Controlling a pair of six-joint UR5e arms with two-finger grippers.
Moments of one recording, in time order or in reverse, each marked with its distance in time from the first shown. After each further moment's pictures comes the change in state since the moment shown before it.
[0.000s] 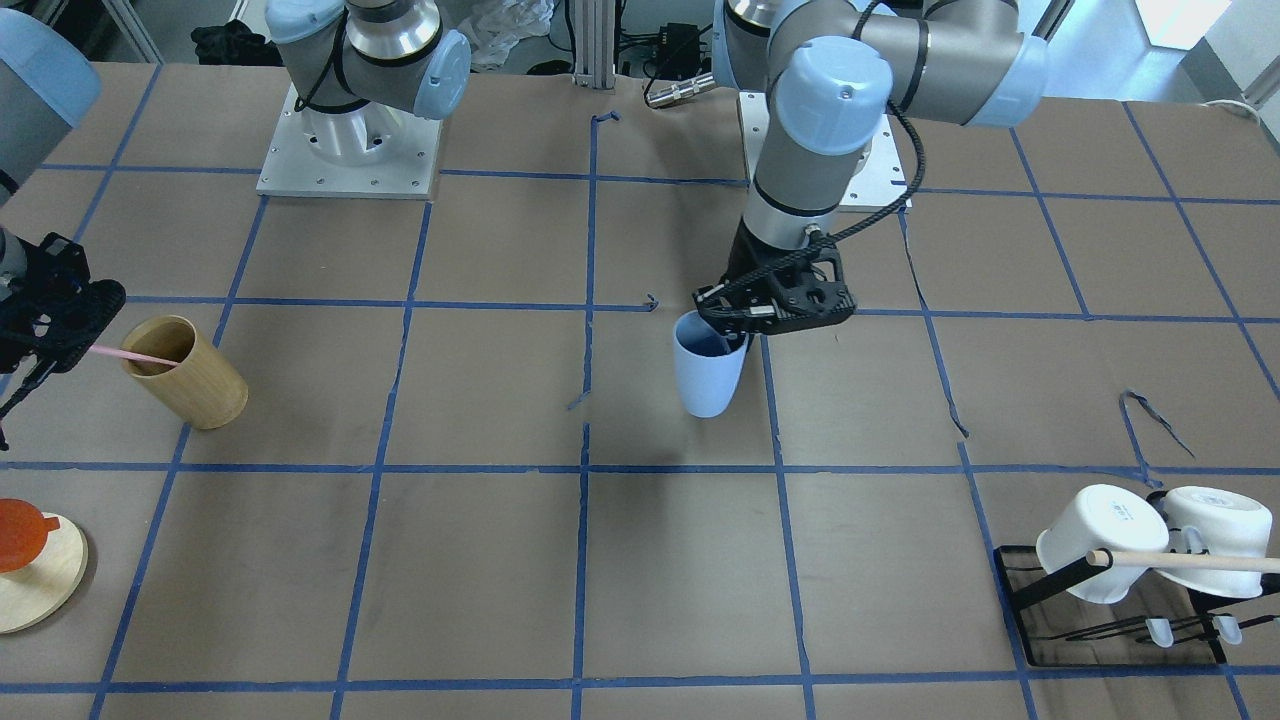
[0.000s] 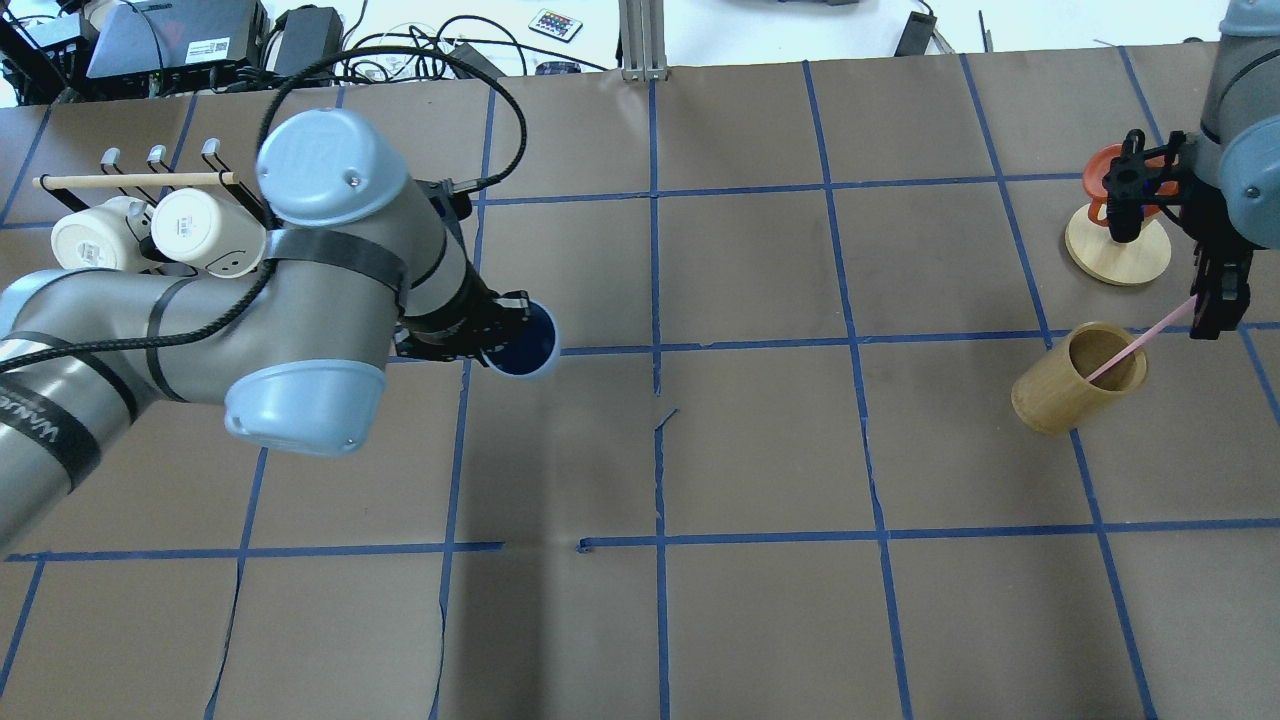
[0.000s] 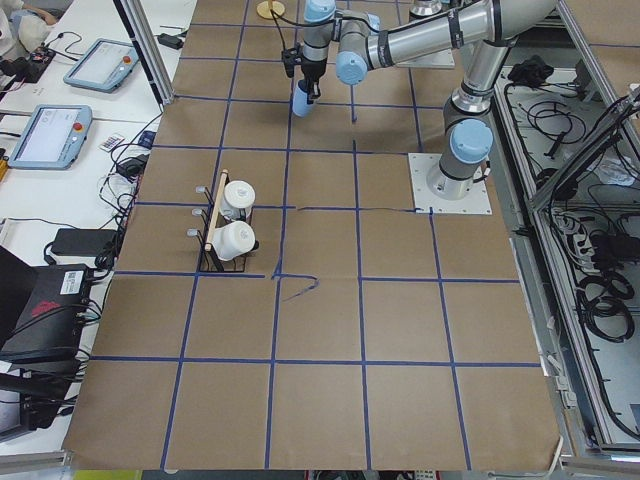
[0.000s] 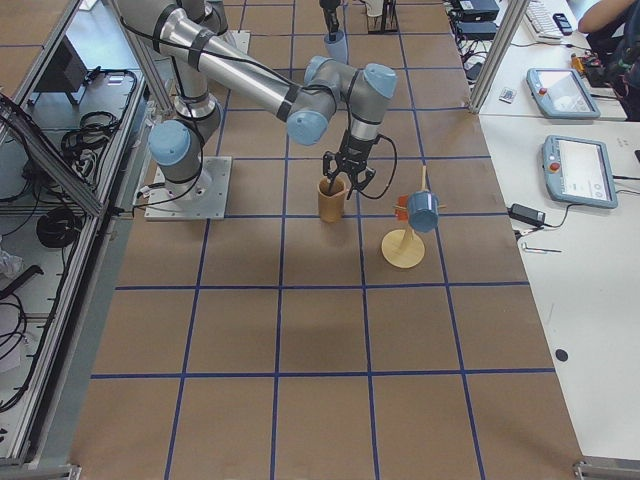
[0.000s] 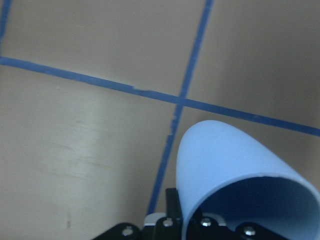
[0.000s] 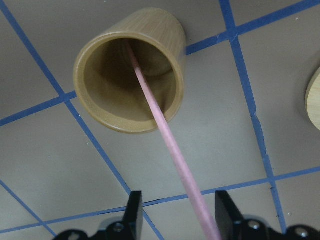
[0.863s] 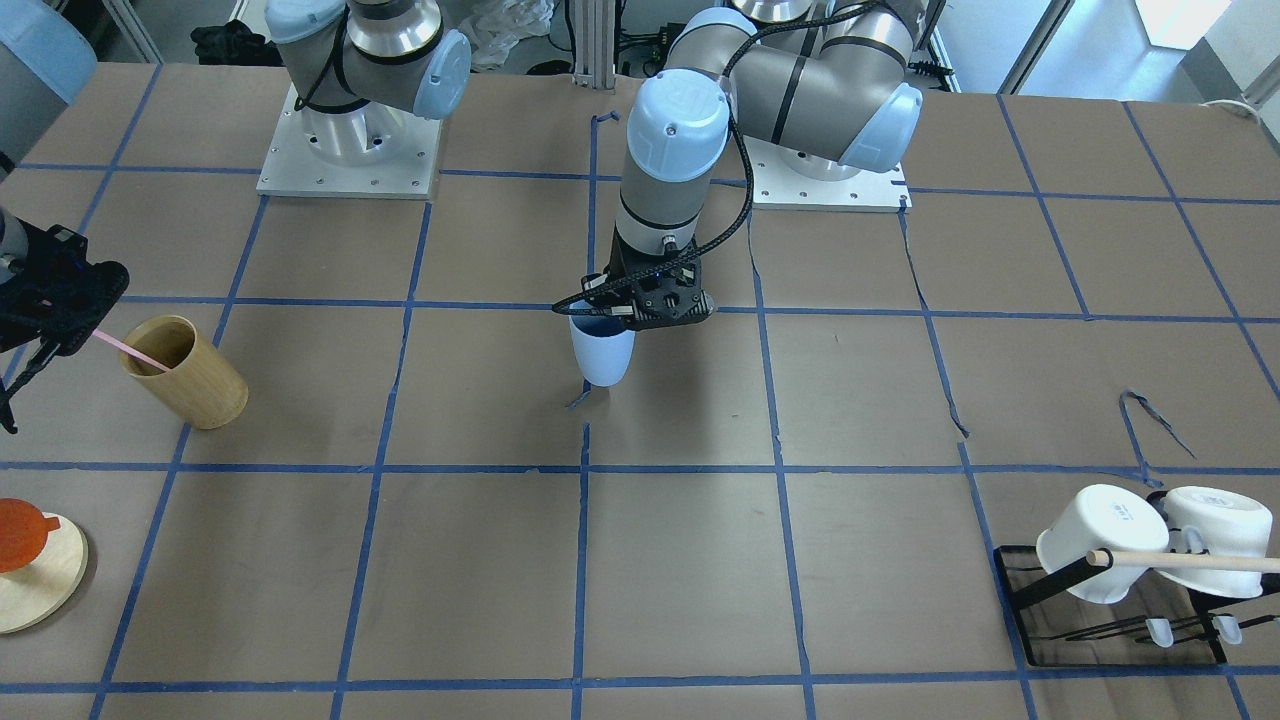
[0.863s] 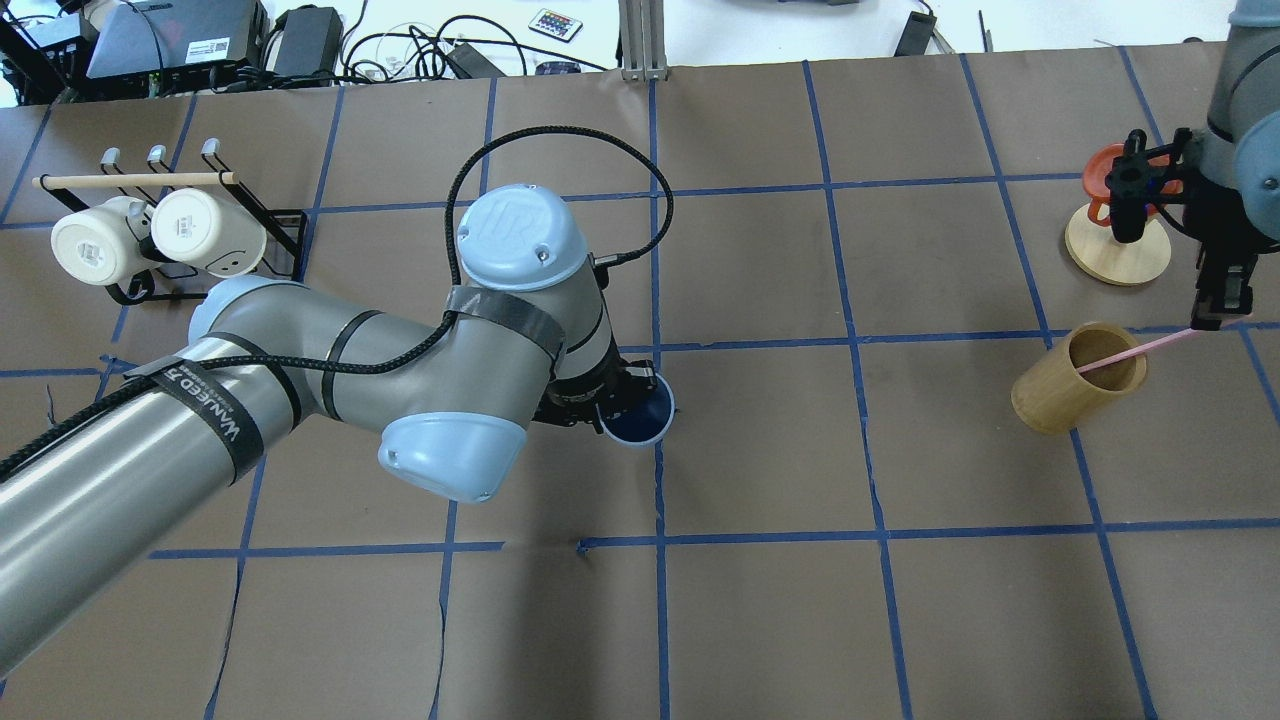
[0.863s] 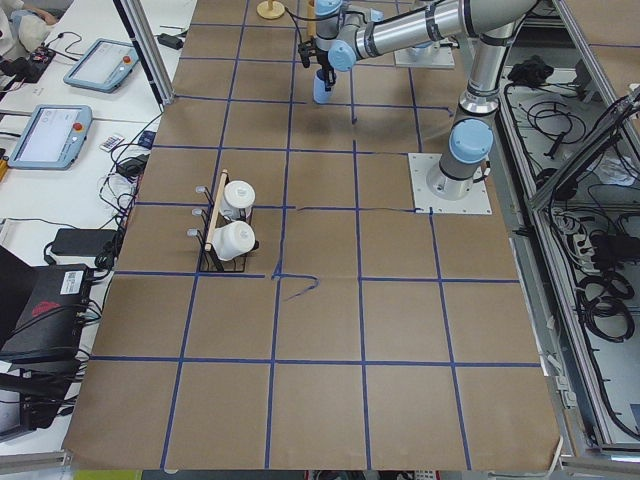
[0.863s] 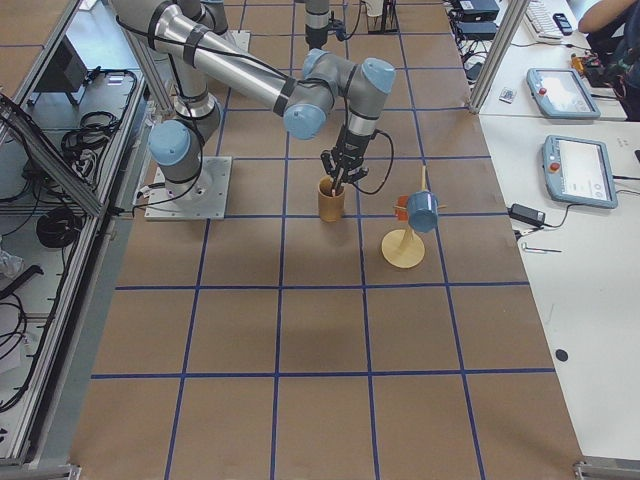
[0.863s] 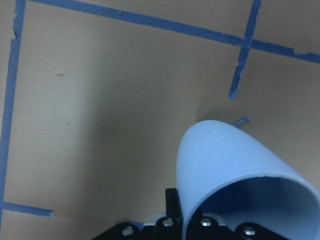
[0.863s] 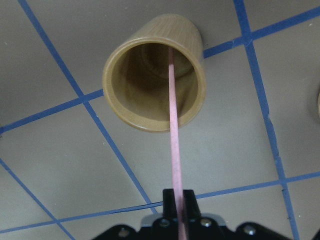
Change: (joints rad) left arm -0.174 -0.113 0.009 0.000 -0.054 -0.121; right arm 0.003 -0.029 -0.011 0.076 0.018 0.005
